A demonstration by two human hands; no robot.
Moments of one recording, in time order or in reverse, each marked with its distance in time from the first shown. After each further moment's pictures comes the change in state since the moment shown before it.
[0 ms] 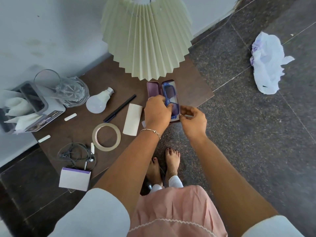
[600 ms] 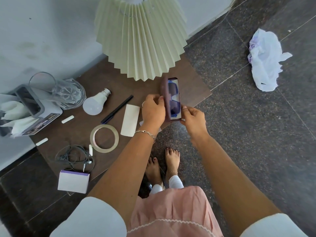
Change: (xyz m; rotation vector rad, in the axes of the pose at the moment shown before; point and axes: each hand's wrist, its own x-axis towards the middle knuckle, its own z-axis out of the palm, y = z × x) left_hand 0.004 0.001 0.001 -0.430 -0.041 -0.287; right_hand 0.010 0.005 -0.002 0.193 -0.099 0.182
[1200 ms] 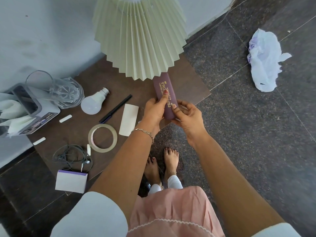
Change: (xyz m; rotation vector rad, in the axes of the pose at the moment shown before) left_hand -0.003 0.004 0.003 -0.479 -0.180 -0.231; right_hand -0.021 -0.022 0.000 0.371 -0.182 0.000
